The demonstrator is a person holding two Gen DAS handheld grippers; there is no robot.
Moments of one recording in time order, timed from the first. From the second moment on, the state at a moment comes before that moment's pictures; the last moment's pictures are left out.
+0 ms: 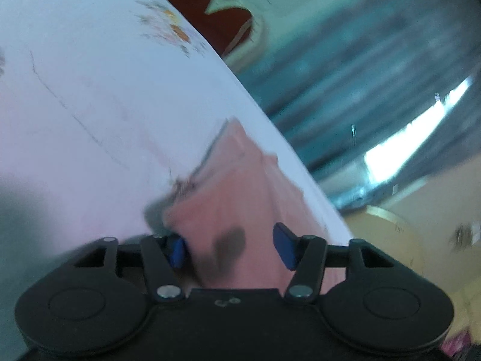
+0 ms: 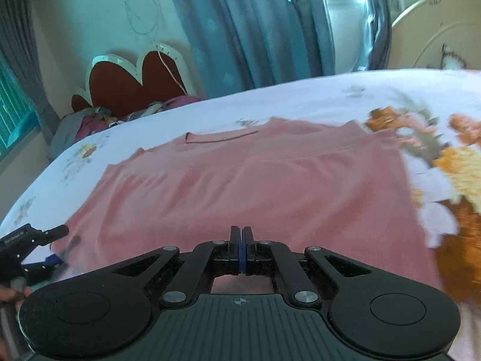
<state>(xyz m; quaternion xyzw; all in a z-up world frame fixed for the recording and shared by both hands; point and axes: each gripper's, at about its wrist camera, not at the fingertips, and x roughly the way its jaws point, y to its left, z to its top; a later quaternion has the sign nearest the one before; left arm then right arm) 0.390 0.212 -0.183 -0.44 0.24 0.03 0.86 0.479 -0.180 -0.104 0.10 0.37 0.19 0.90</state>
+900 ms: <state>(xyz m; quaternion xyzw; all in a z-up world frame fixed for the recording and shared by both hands) 0.420 0.176 -0.122 -0.36 0.21 -0.03 0.91 0.542 -0.136 -0.148 0.12 0.41 0.23 0.88</state>
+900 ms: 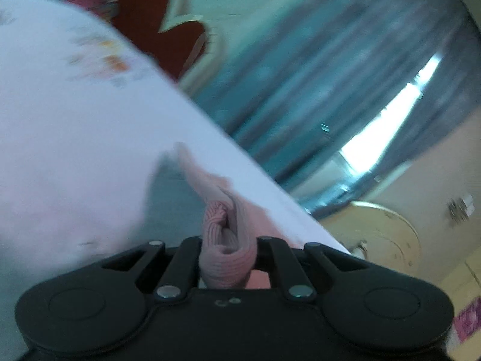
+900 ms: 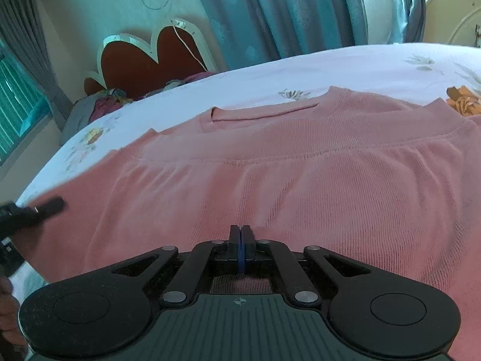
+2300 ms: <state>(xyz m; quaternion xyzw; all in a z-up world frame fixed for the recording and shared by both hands) 0.499 -0.039 -0.119 -0.14 0.39 -0.15 0.90 0.561 -0.355 -0.136 0.18 0.41 0.25 0.86</state>
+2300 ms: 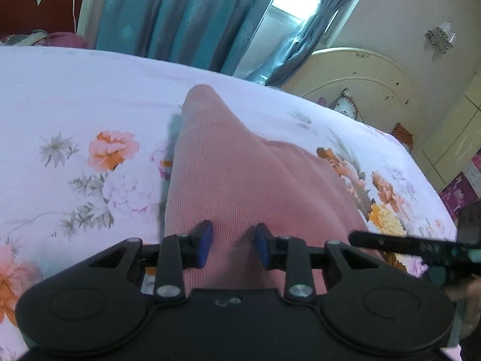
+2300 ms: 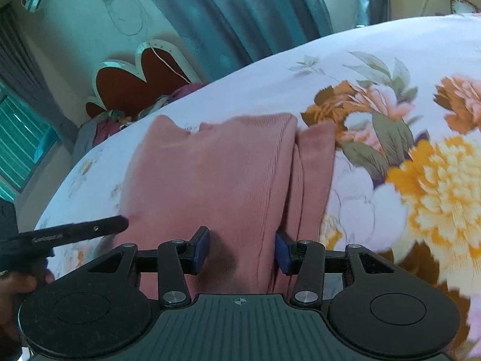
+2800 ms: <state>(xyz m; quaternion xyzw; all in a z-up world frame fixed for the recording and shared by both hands) 0.529 -0.047 -0.135 -0.11 0.37 -0.20 0.90 0.554 -0.340 -0.148 0.09 0.39 0.20 0.89</state>
